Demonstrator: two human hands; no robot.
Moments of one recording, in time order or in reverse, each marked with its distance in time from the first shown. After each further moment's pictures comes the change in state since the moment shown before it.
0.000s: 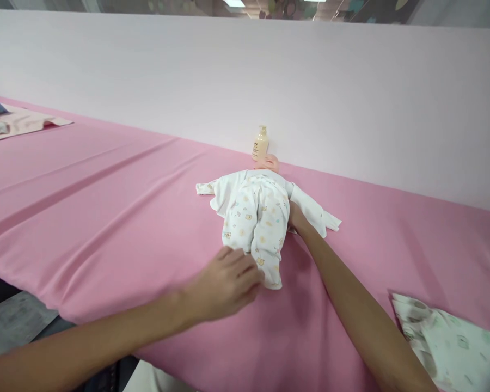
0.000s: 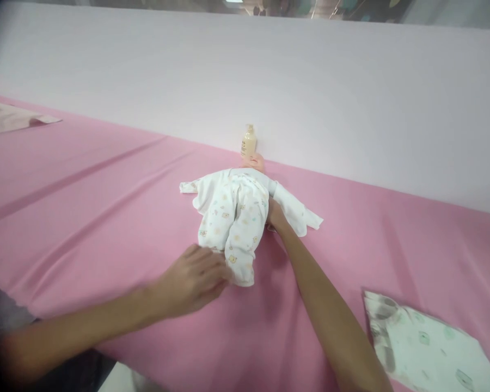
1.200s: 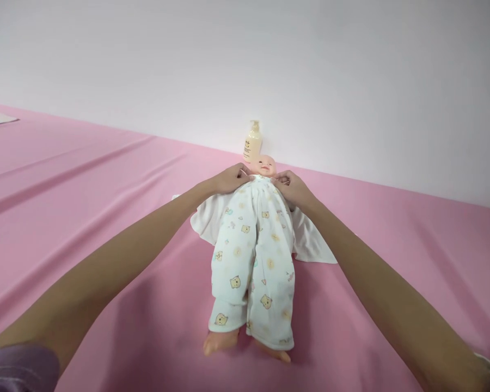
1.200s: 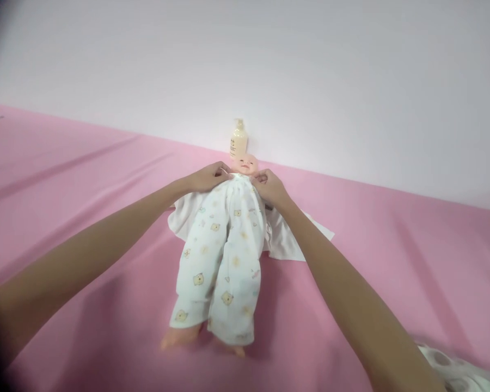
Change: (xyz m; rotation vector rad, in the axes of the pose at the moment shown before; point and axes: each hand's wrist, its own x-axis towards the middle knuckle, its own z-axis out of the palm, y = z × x) left_hand 0.202 -0.257 0.055 -0.478 -0.157 -0.546; right_hand 0.102 -0.033 -0.028 0.048 0.144 -0.095
